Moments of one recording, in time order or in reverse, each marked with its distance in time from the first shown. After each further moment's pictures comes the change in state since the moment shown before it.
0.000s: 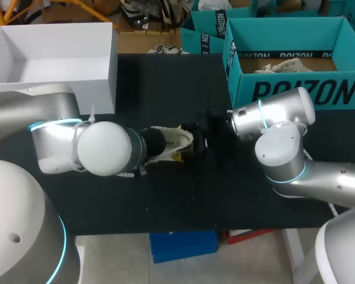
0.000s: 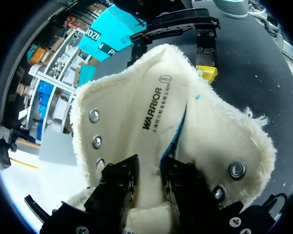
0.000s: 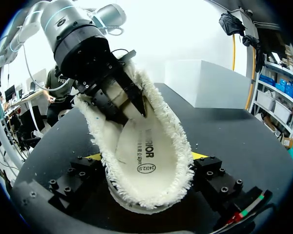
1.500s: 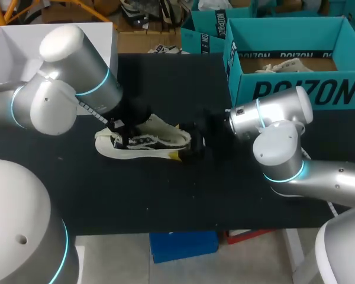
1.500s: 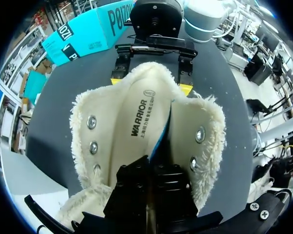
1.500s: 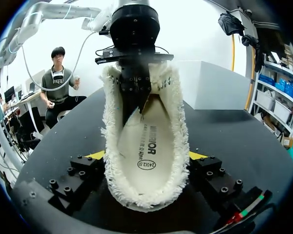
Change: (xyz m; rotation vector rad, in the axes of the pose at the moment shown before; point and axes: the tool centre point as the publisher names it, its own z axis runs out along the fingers) left arm -0.014 -0.005 -0.015 0.122 0.647 0.096; right arm -0.001 0.005 0.004 0.000 0.000 0.005
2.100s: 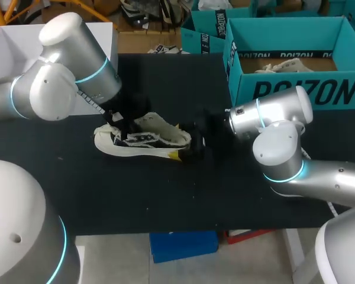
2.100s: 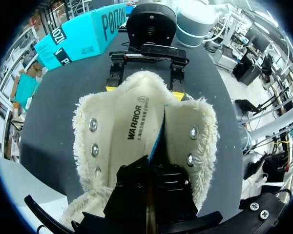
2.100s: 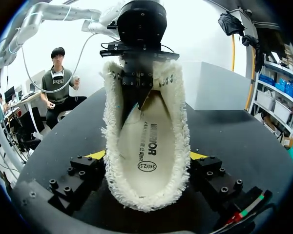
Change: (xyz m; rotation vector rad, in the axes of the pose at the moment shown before) left arm 0.004 -0.007 -0.008 0.033 0.114 0.024; right arm 0.000 0.001 0.000 -0.001 0.000 0.000
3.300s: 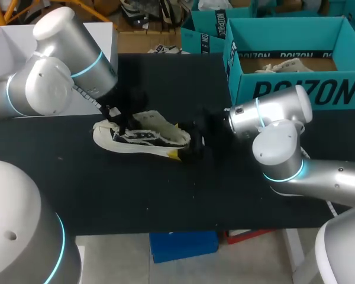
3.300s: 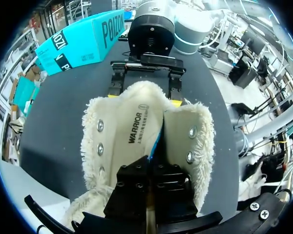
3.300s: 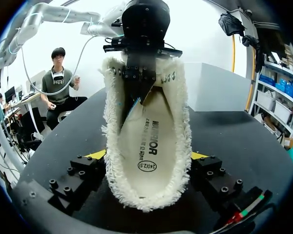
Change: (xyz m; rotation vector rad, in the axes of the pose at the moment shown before) left arm -0.002 -0.006 -0.011 0.052 0.024 0.006; right arm 0.000 0.003 0.000 -0.001 0.001 0.000
